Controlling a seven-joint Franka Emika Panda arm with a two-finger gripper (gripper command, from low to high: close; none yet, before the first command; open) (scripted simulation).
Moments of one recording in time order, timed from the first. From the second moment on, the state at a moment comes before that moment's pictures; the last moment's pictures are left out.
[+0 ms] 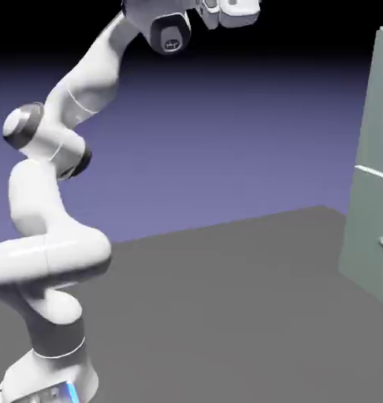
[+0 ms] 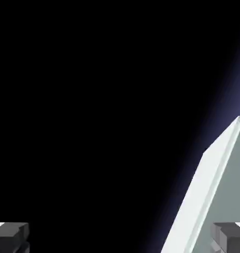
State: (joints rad) arm -1.66 -1.24 0.77 -1.82 1.85 2.59 1.21
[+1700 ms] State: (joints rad) arm -2.38 -1.59 1.12 -1.52 2.75 2.30 1.41
